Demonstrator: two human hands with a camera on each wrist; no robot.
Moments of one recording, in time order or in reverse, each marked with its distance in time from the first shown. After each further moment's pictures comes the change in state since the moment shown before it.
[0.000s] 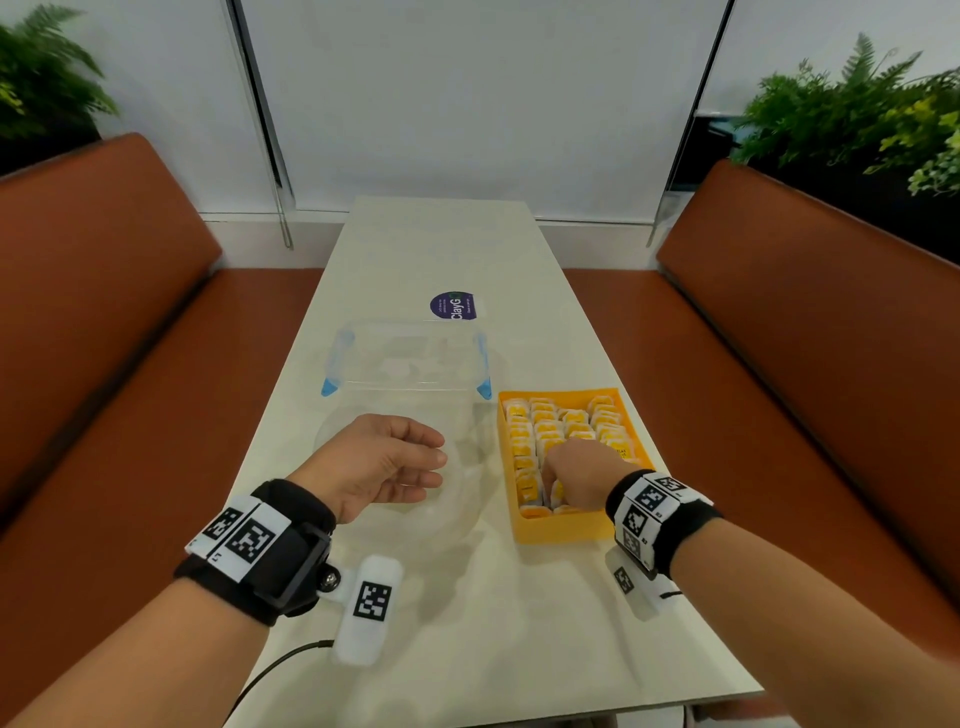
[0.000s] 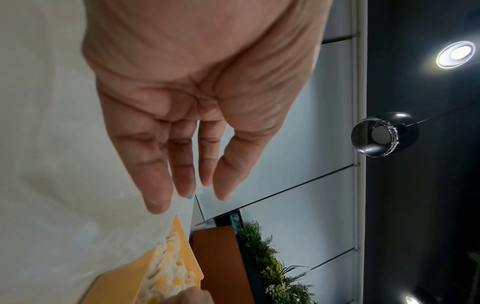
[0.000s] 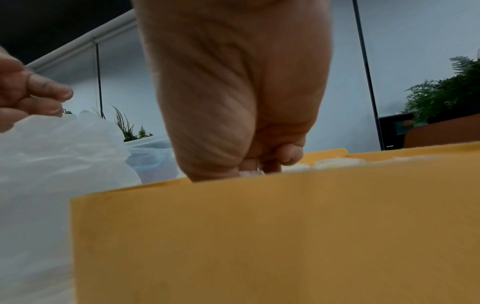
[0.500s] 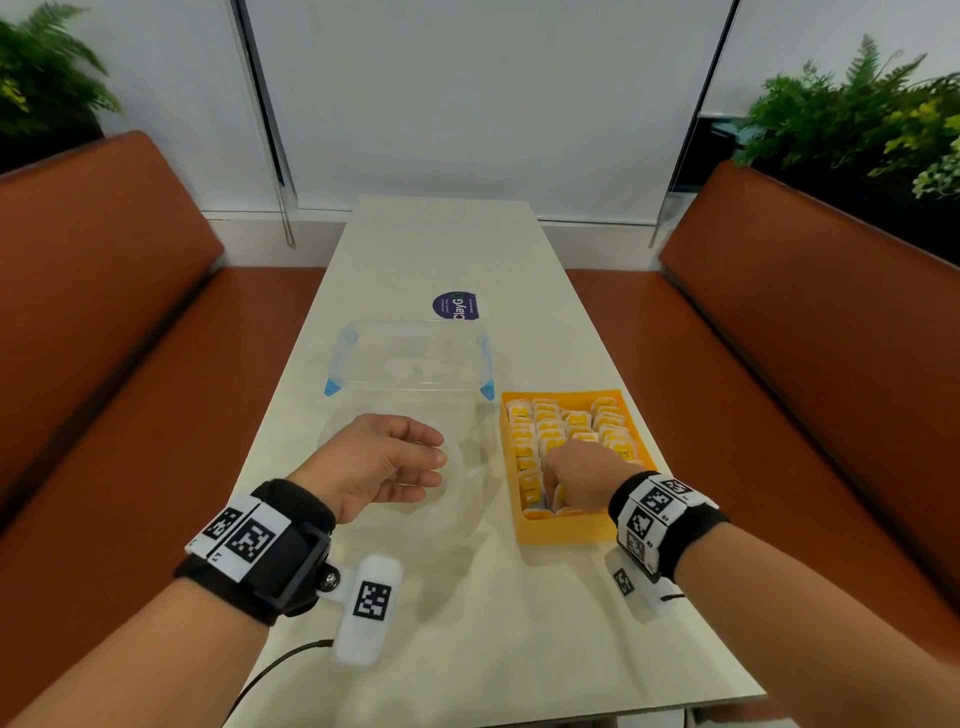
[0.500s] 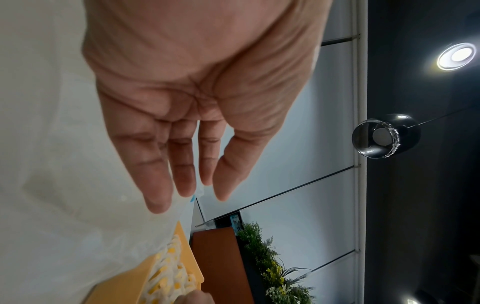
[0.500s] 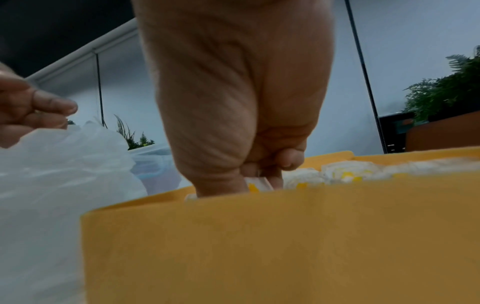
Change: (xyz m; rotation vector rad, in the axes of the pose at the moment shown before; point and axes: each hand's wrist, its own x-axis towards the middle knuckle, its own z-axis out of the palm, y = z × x) left_hand 0.000 0.000 -0.004 -0.006 0.000 0.003; right_hand -0.003 -0.004 -0.006 0.037 -0.042 -0.028
